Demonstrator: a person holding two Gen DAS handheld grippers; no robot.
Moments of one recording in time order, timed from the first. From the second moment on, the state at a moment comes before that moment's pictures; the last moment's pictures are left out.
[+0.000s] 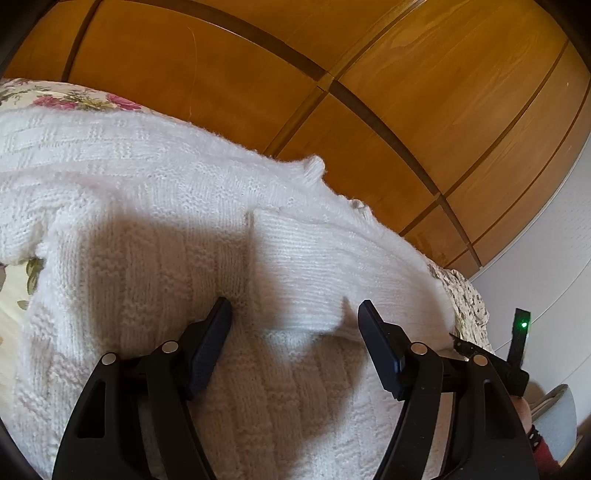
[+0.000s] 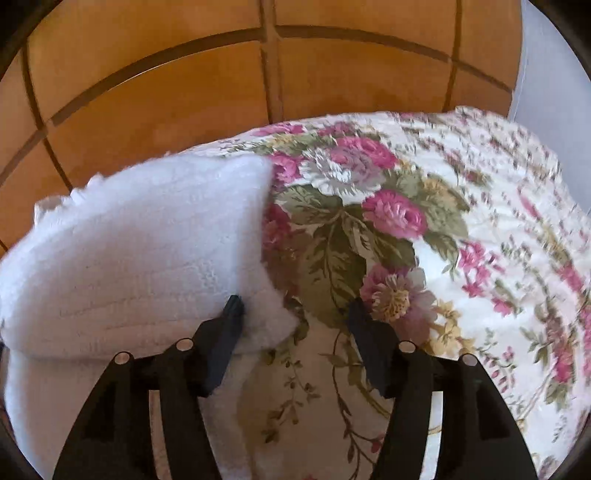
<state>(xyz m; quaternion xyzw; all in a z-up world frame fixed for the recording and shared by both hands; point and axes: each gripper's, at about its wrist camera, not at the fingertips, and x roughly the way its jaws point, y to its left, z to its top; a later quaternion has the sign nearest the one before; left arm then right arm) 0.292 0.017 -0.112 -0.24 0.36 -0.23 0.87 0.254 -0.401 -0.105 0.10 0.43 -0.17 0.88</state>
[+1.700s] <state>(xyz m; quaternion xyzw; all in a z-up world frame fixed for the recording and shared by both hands) 0.164 0.367 -0.104 -0.46 0.23 0.13 0.85 0.178 -0.321 -0.111 0.06 0.40 -0.19 0.89</state>
